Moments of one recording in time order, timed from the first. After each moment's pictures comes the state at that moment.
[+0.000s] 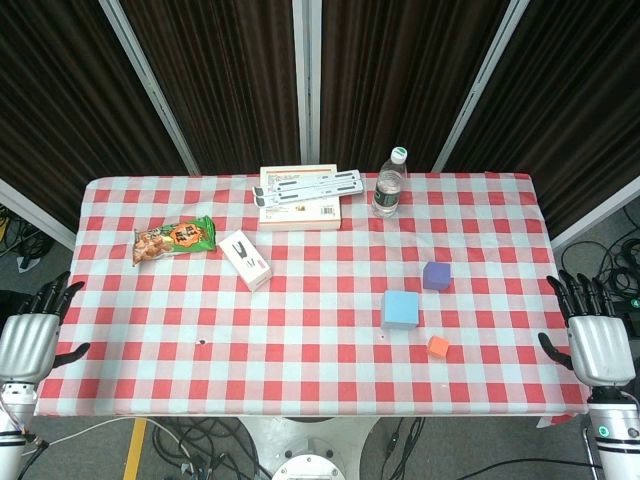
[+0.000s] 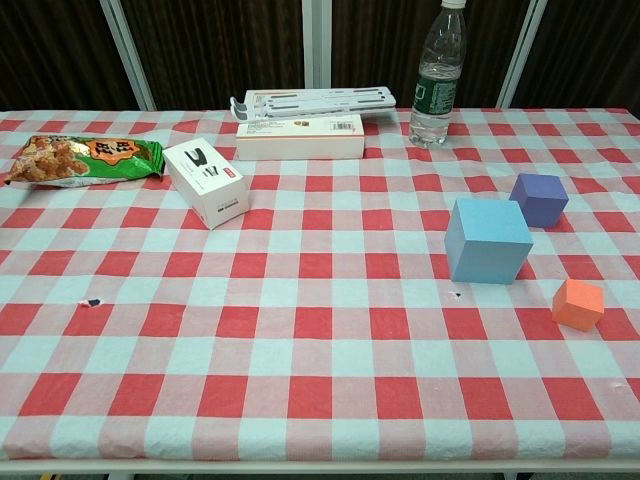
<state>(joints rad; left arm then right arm) -0.12 -1.14 -0.06 -1.61 1.44 1.45 0.15 0.13 -1.12 0.11 -1.60 -1.47 1.46 -0.16</state>
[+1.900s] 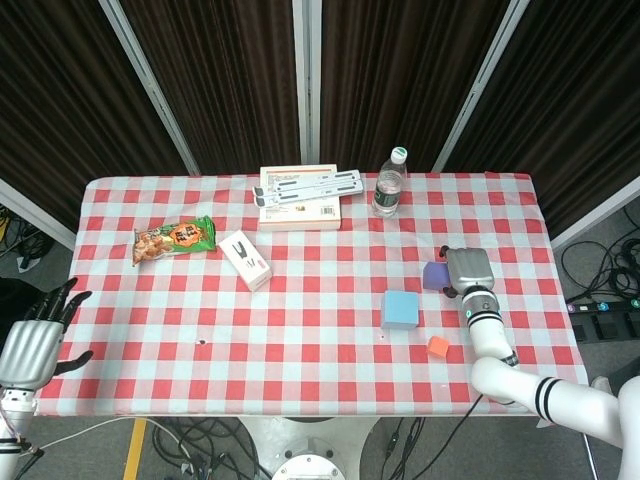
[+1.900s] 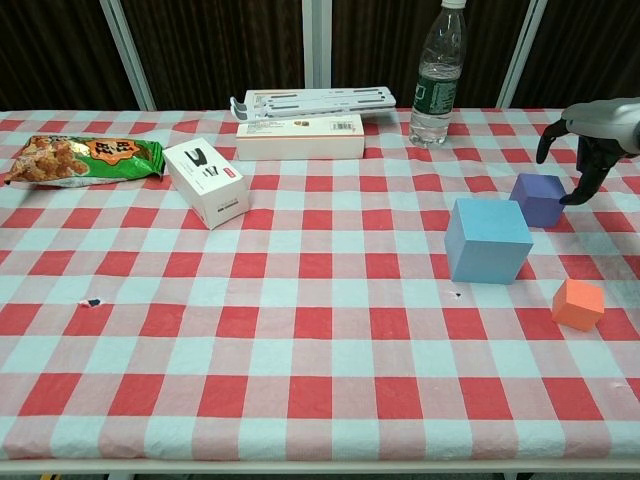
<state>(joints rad) -0.12 -1.15 -0.02 -1.55 1.51 1.45 0.06 0.85 -1.44 0.16 -1.43 -0.41 0.93 -0.76</state>
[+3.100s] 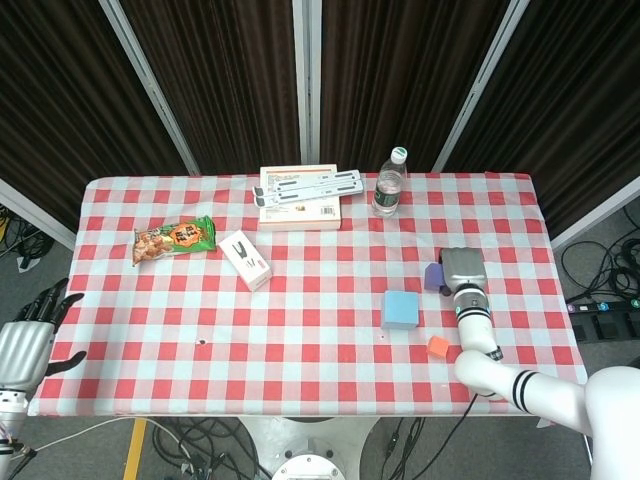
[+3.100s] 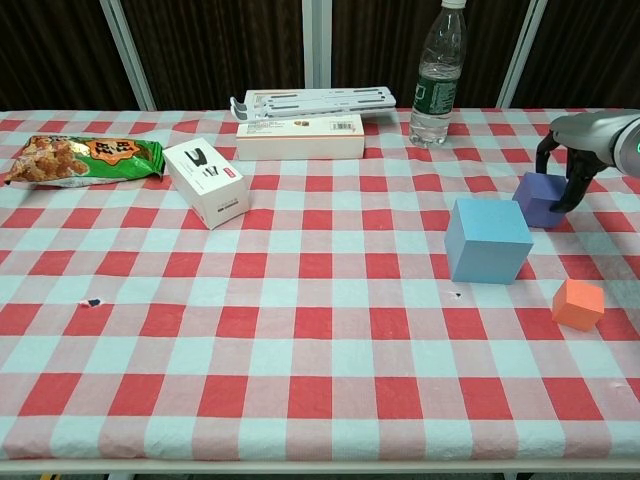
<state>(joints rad) -0.11 -1.15 -0.02 -1.51 1.51 1.46 0.01 0.89 -1.53 0.15 -1.31 -0.33 0.95 -0.80</state>
